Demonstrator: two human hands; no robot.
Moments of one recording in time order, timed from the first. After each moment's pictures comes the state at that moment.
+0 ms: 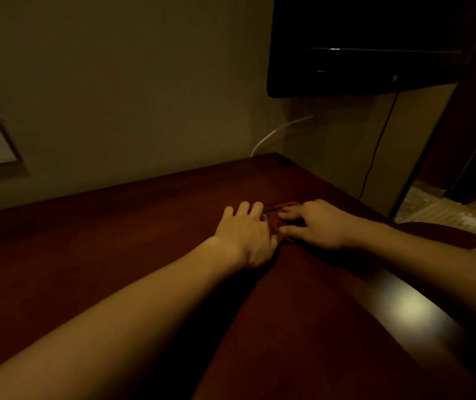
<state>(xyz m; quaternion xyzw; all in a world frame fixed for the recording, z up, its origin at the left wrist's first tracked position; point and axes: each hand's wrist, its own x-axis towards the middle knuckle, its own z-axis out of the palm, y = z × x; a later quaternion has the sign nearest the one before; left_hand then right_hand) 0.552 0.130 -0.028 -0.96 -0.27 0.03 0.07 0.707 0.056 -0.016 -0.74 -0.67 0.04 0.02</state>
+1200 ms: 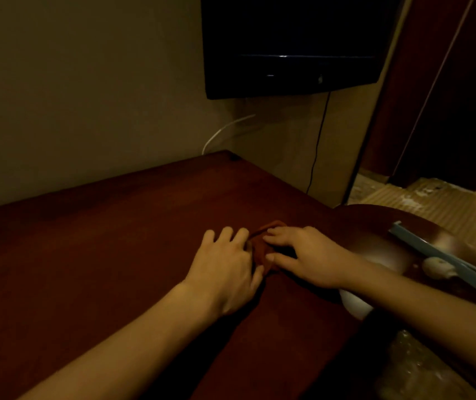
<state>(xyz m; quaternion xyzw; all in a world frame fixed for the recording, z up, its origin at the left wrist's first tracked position) 0.528 0.009 -0.032 -0.97 -0.19 -0.05 0.11 0.688 -0.085 -0.031 -0.76 -0.64 0.06 0.10</state>
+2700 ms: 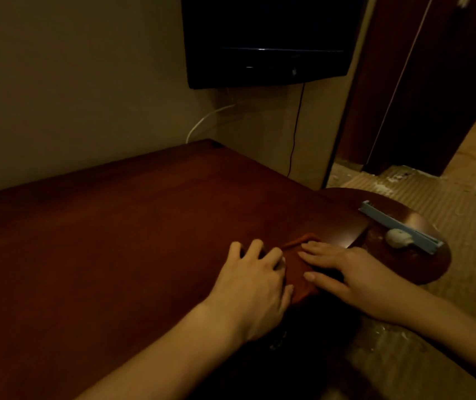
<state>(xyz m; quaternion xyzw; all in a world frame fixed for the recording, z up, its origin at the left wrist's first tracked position) 0.495 -0.085 -0.038 -0.99 -0.05 -0.09 0.08 0.656 -0.224 -0.041 -0.80 -0.58 0.06 0.13</state>
